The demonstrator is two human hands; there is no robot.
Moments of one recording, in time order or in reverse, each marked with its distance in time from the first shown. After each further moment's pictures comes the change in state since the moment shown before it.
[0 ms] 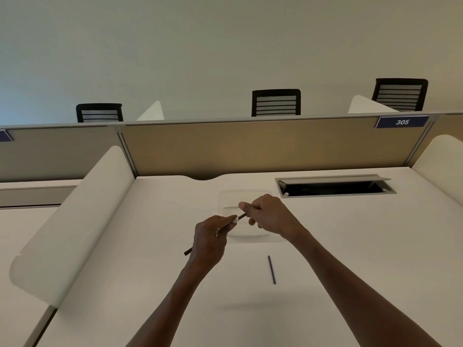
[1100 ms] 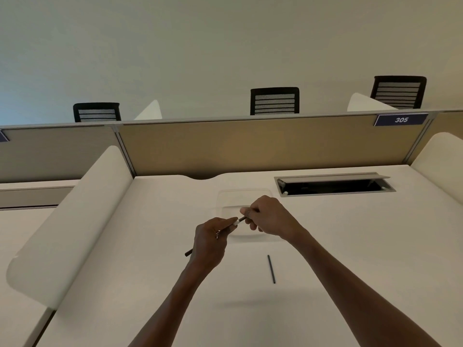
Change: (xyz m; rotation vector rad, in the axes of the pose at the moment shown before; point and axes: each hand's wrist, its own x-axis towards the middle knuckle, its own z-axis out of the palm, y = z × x) left_hand -0.001 -0.001 0.003 -0.009 -0.035 -0.072; right_hand -0.002 0.002 0.001 -0.029 -0.028 0.007
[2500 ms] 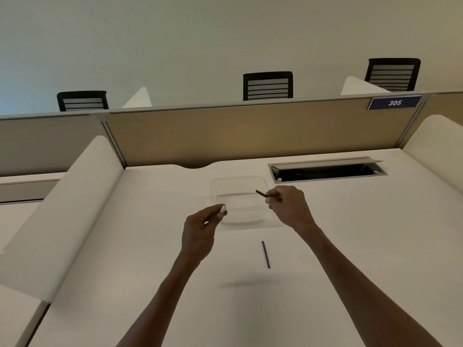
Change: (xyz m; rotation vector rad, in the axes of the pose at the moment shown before) left_hand -0.010 0.009 -0.008 -0.266 -0.016 -0.213; right_hand -0.004 0.062 -0.009 0.046 0.394 0.009
